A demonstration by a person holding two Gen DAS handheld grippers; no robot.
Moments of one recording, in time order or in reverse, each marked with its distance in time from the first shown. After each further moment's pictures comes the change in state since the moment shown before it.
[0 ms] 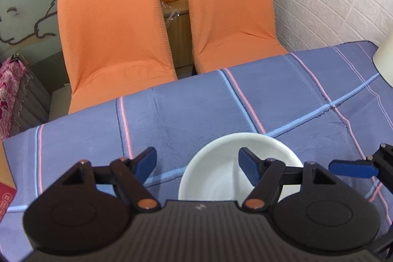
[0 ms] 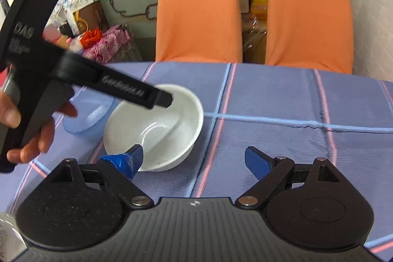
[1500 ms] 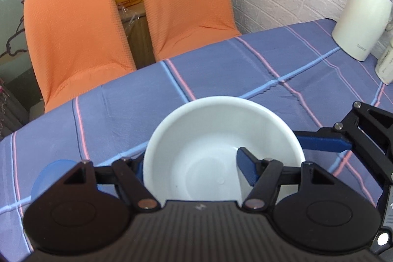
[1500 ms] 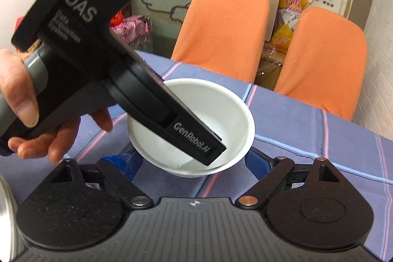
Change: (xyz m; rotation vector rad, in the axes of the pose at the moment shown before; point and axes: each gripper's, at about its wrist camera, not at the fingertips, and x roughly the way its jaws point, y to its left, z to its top) left arm -0.031 -0.051 -0.025 0.116 -0.007 -0.121; right arm -0.033 0.041 -0.010 -0.255 -0.079 -0.063
